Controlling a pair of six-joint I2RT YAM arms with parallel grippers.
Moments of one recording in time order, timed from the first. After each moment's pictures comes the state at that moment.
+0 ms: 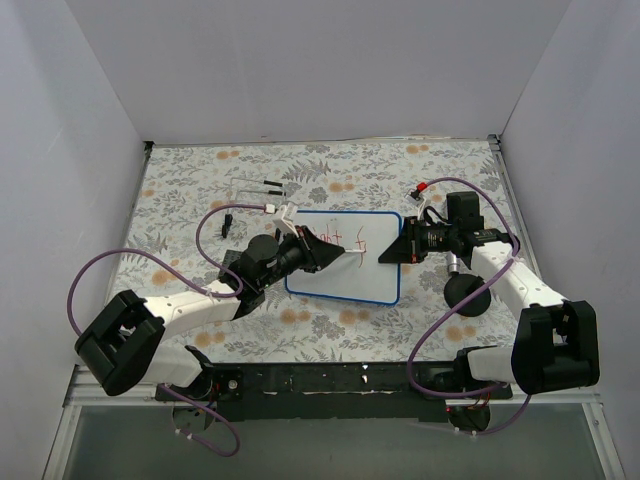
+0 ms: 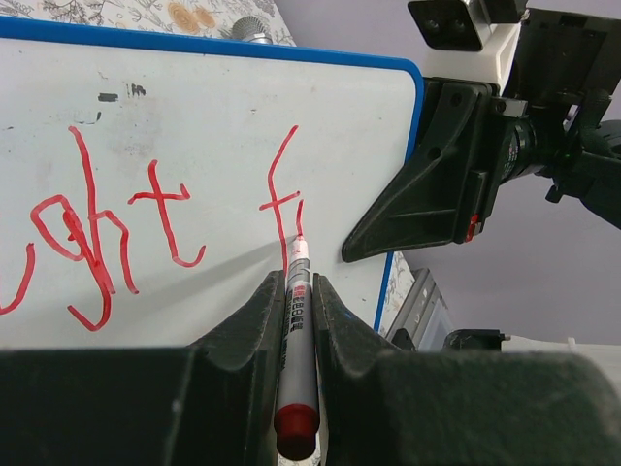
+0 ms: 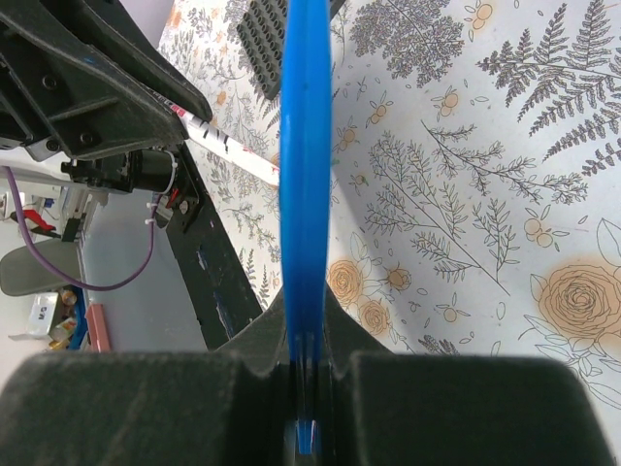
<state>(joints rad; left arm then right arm) -0.77 1.32 0.56 0.69 0.14 -0.85 0.18 1.29 0.81 -0.32 -1.04 0.15</state>
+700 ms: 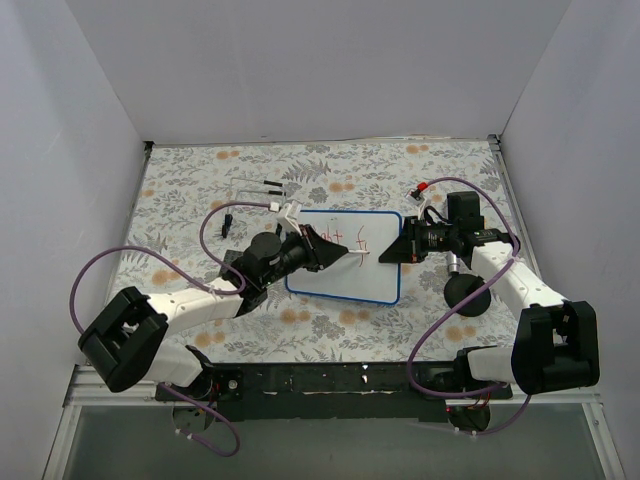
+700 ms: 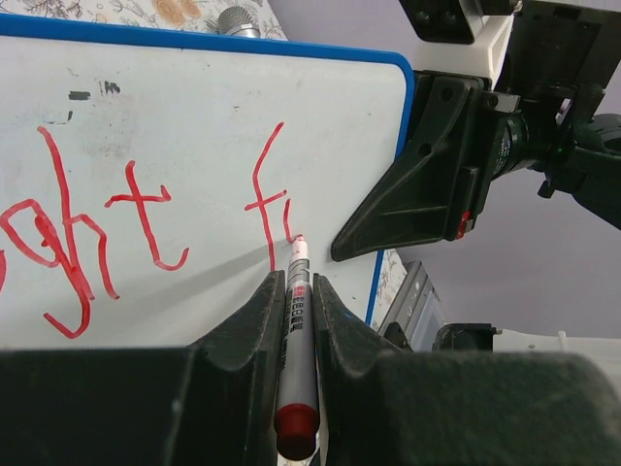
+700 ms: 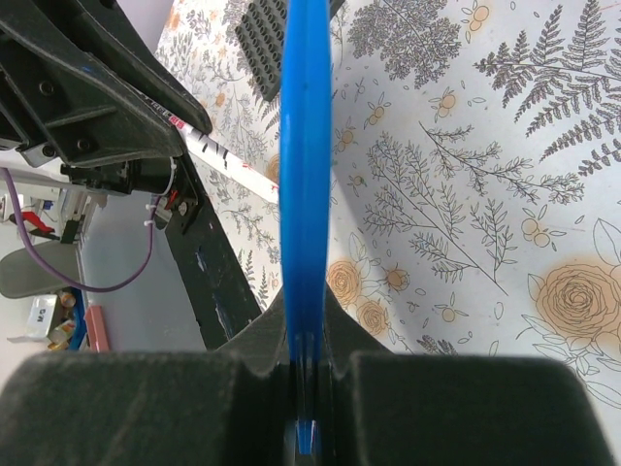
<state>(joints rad) -0.78 1.34 0.57 0.68 0.17 -0.85 0.18 1.29 0.81 -0.32 -1.04 0.15</state>
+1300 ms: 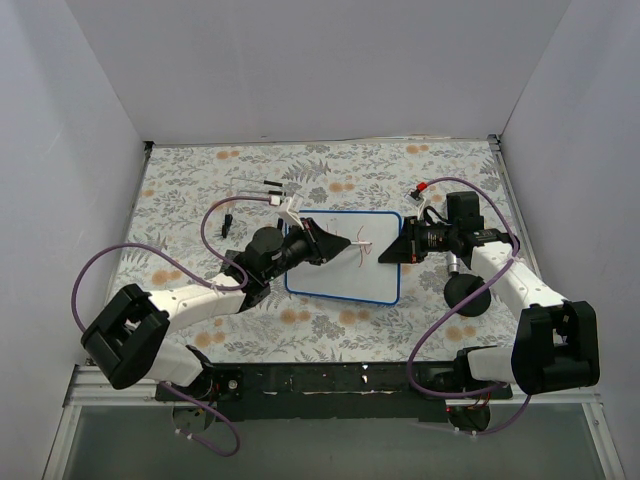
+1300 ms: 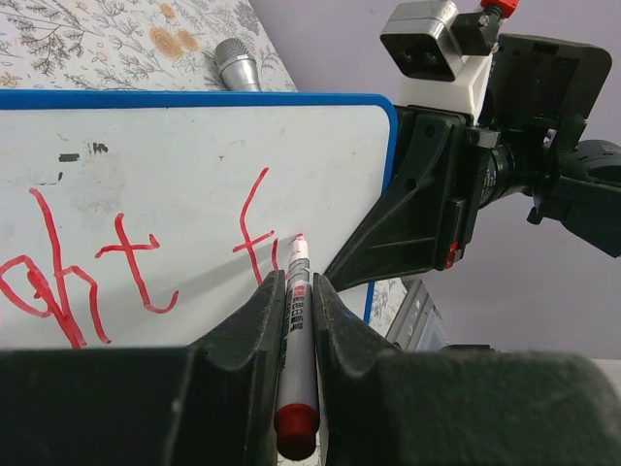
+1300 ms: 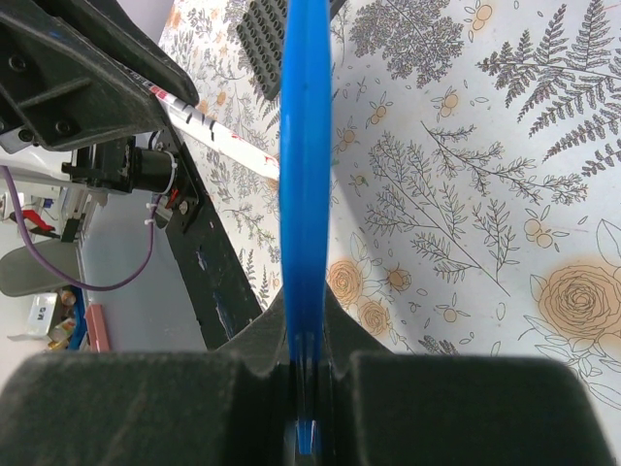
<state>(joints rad) -0.78 1.36 0.63 0.68 0.15 -0.84 0.18 1.29 0.81 -0.32 -1.04 0.15</state>
